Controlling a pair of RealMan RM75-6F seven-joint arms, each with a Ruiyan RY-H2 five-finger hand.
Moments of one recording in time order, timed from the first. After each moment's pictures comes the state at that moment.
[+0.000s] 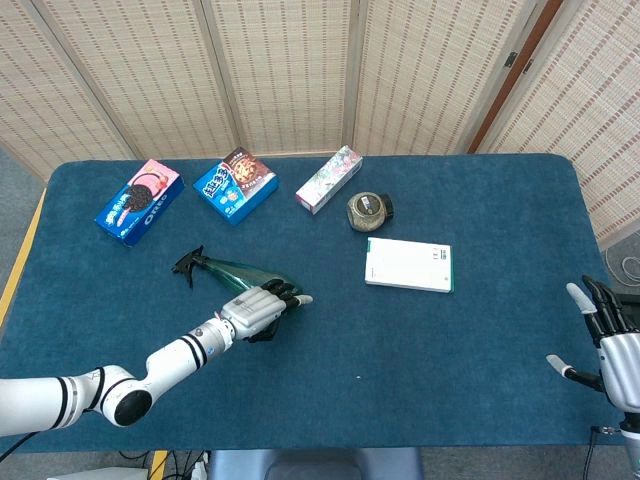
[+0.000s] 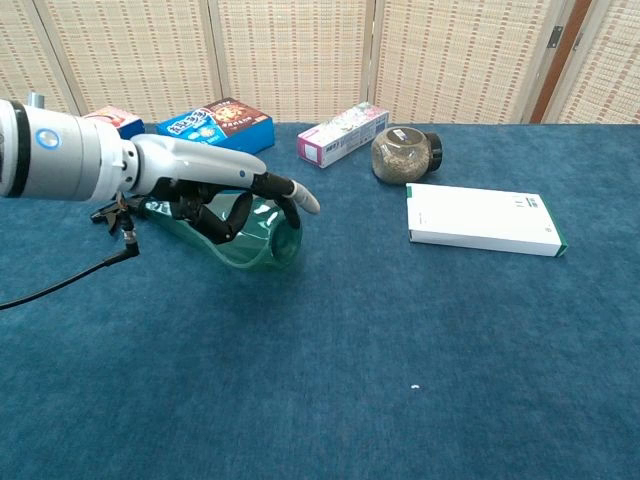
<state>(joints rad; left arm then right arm) -1.09 -1.27 -0.07 -1.76 0.95 0.61 0.21 0.02 -1.15 0.06 -1.41 -1.62 1.67 0.17</state>
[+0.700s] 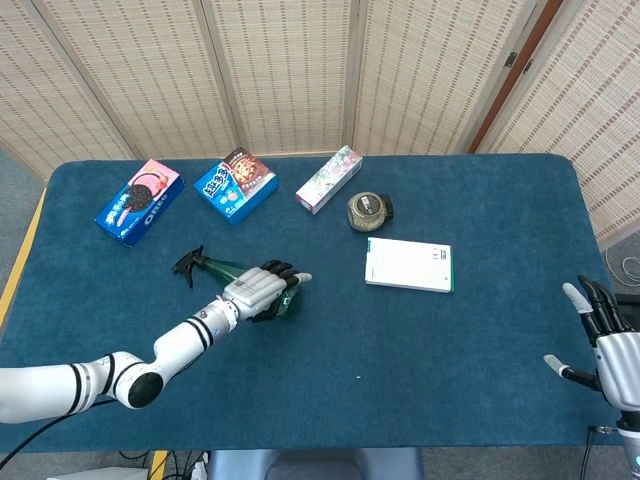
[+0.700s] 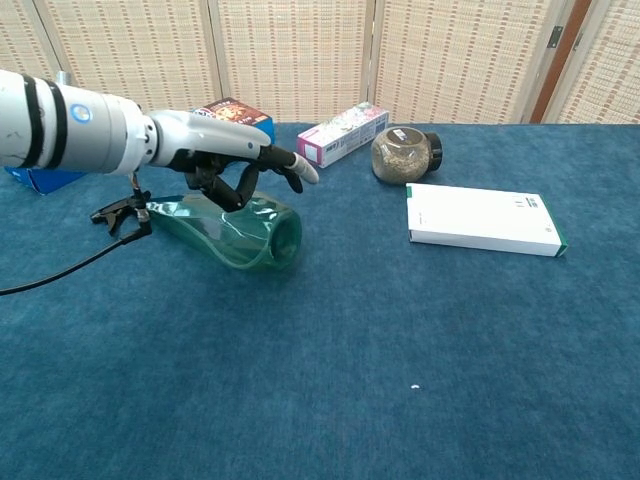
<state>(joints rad) -1.15 -1.32 -0.10 -1.64 0.83 0.60 0.21 0.03 -1.16 0.06 -1.41 -1.62 1.65 0.17</state>
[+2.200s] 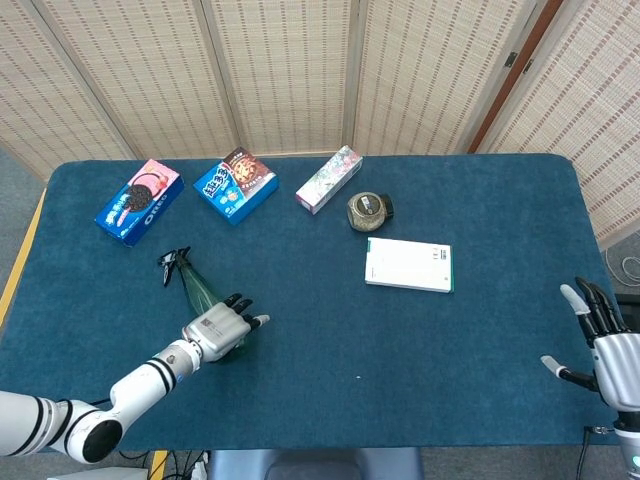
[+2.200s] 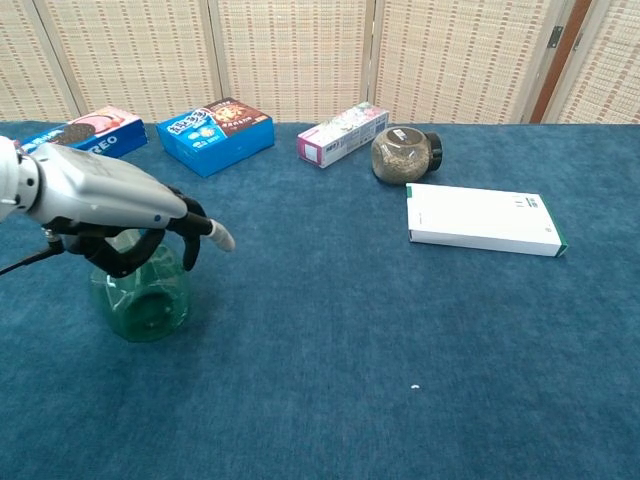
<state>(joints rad) -1.24 -1.14 0.25 -2.01 0.73 0.85 0.60 0.03 -1.18 0.05 -1.38 -1.62 1.65 0.19</state>
